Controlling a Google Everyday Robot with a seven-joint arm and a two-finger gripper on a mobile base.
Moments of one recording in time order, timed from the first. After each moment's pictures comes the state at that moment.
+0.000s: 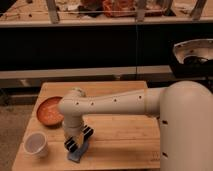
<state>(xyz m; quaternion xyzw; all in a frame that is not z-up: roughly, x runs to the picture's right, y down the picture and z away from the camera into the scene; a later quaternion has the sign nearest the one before) -0.162 0.263 0.712 -0.36 -0.29 -0.43 0.78</state>
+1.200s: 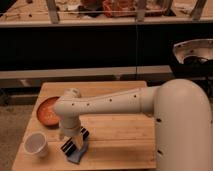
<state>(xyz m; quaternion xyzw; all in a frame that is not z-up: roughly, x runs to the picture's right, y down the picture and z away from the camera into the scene) -0.173 0.266 0.711 -0.36 -0.29 -0.45 0.76</state>
